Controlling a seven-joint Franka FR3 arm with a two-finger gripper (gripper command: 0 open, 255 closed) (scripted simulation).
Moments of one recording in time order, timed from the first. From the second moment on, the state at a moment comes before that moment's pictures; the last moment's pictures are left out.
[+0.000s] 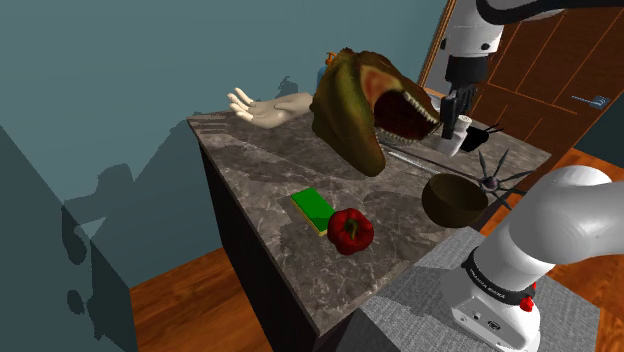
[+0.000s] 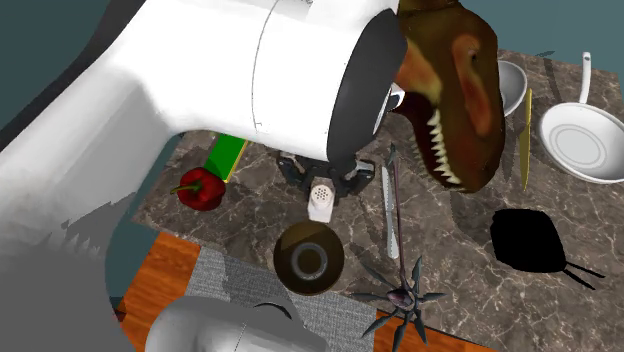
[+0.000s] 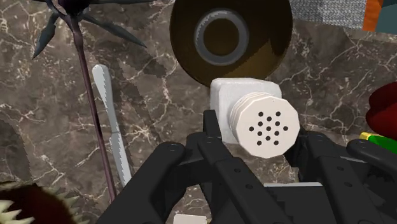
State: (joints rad) arm -0.08 -0.81 -0.10 -2.54 -0.11 1.51 -0.15
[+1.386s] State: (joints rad) arm -0.10 -1.09 -0.11 -2.86 -0.14 1.55 -0.15
